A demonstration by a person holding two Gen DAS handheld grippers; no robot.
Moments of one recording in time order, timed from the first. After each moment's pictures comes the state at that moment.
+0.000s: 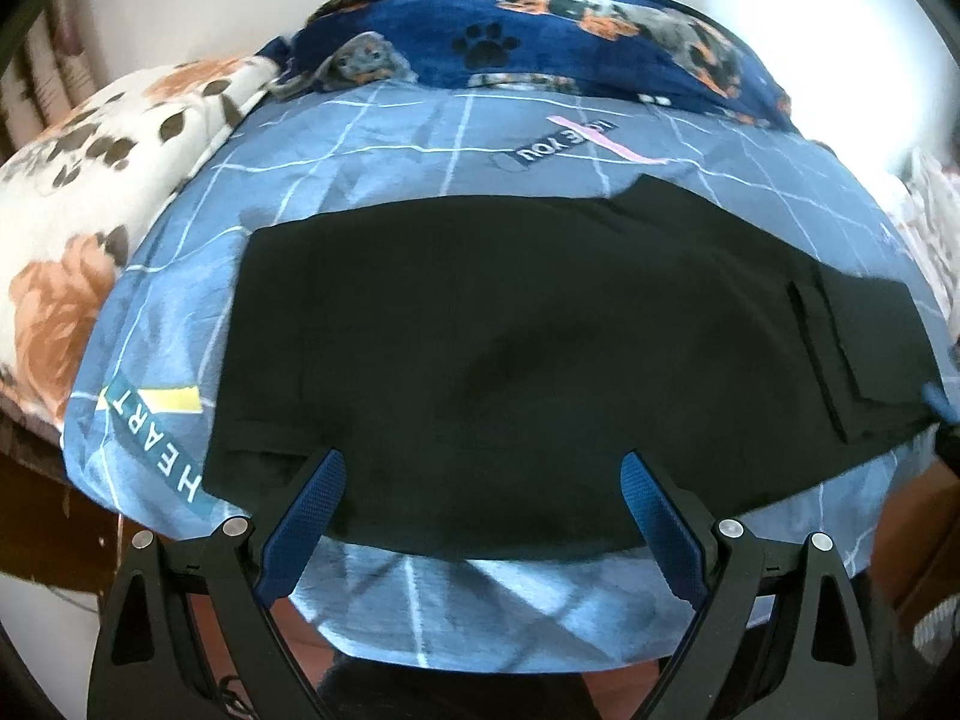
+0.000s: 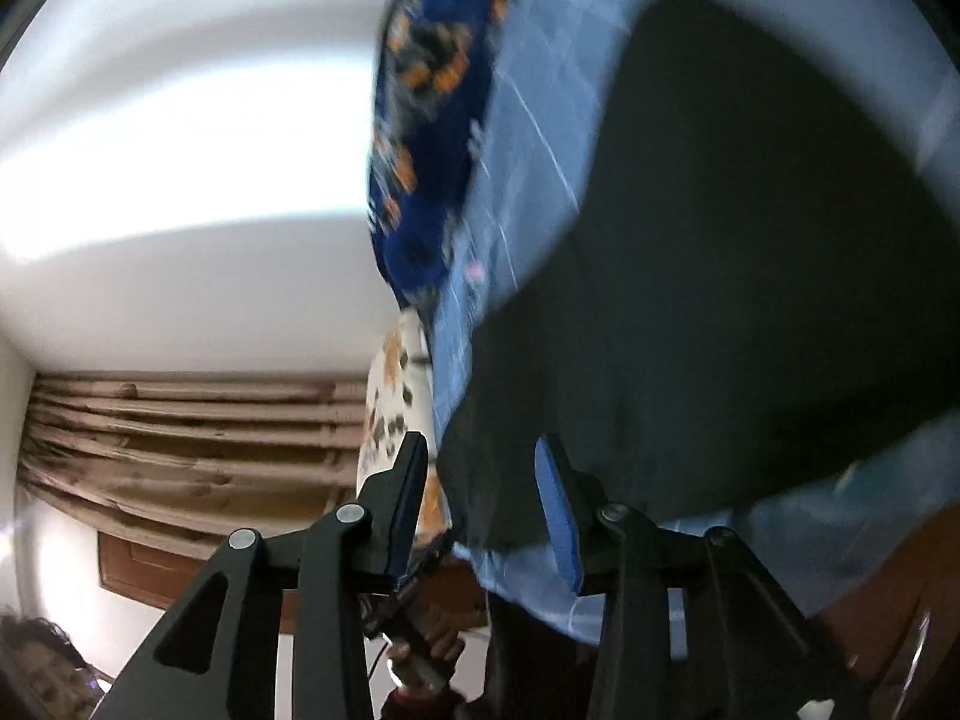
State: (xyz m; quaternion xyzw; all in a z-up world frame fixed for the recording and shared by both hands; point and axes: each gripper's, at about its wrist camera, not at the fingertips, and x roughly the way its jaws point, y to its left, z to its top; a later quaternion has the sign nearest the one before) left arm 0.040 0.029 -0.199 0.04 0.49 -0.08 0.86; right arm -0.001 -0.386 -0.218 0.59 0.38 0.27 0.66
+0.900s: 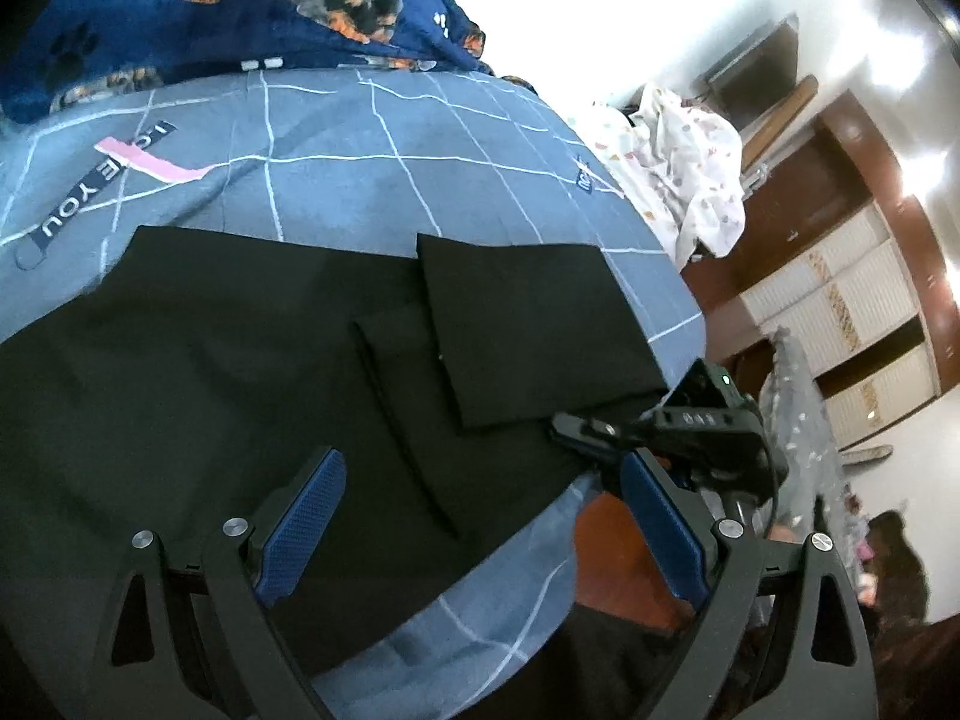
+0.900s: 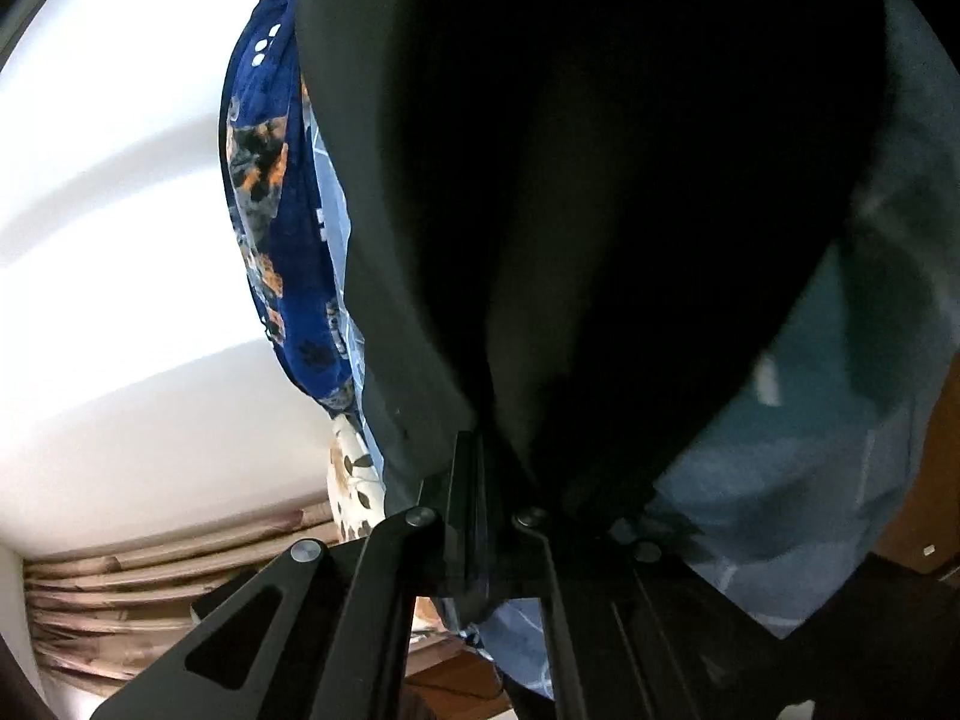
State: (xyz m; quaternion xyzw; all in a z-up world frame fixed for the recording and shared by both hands) left arm 0.102 -0.133 -0.174 -0.05 0.54 -0.44 0.72; right arm -0.017 -0.371 -0.283 0.69 0.37 0.12 0.61
